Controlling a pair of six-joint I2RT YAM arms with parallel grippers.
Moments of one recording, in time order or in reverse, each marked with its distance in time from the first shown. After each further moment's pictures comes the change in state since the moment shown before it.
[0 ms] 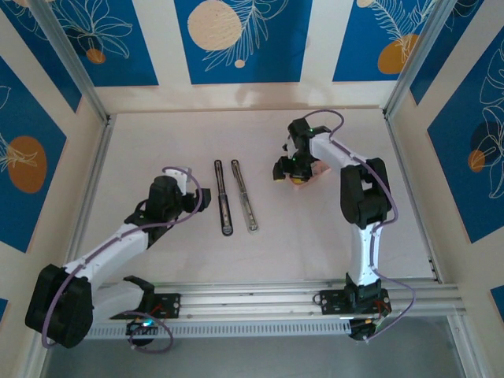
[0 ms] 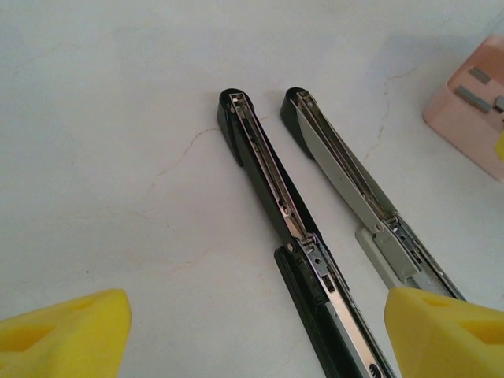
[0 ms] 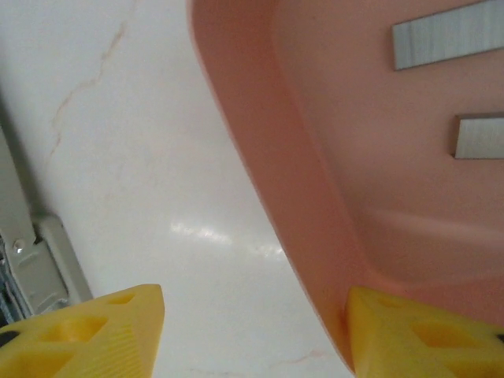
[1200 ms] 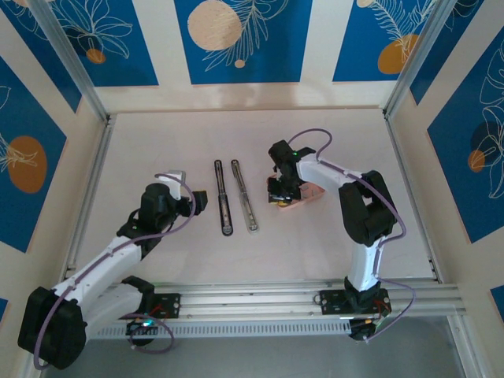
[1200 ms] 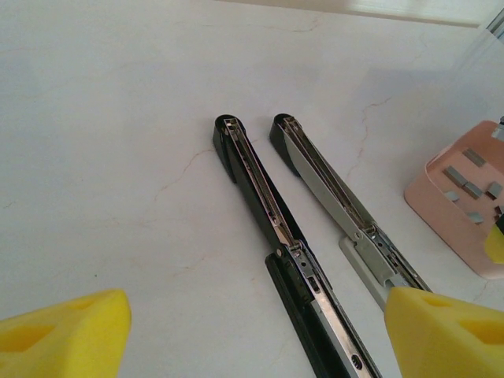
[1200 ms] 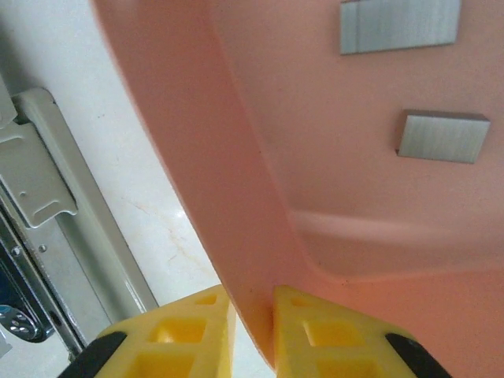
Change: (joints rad) left arm 0.000 -0.142 -0.068 0.014 0.000 -0.003; right arm 0.192 -0.154 -0.244 0.082 0.083 0.277
